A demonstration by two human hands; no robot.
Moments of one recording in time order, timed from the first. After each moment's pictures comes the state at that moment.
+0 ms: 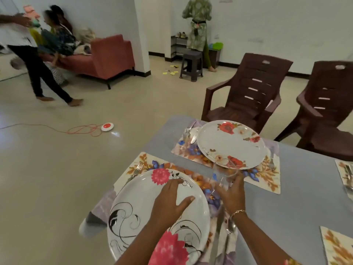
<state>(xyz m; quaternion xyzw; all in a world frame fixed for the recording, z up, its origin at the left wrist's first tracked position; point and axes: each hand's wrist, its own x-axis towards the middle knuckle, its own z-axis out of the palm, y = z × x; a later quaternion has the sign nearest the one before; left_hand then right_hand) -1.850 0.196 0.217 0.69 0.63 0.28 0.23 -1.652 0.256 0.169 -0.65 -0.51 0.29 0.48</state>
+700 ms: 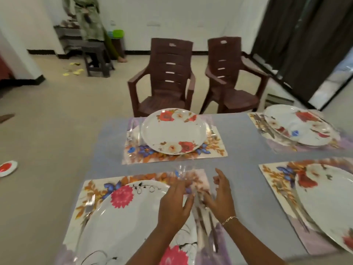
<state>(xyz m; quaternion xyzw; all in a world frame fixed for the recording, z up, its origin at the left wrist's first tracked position) -1.809 0.225 0.196 0.82 0.36 0.33 0.31 -1.658 0.173 0.170 -0.76 -0.43 0.17 0.46</state>
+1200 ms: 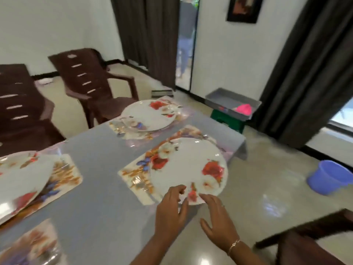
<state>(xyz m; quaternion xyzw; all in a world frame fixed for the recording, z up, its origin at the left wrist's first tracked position) -1.517 0.006 0.190 0.87 0.09 0.23 0.43 -1.456 -0.150 0.159 -0.88 -0.34 -0.02 0.33</state>
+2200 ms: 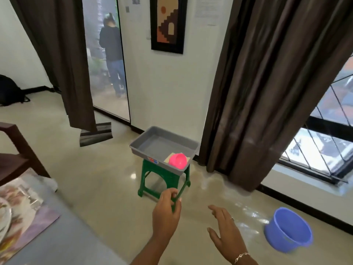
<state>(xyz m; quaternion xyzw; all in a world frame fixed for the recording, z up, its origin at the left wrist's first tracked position) -0.891 -0.203 0.204 0.85 0.08 0.21 0.47 -0.889 -0.392 0.183 -0.95 -0.17 -0.02 0.27</state>
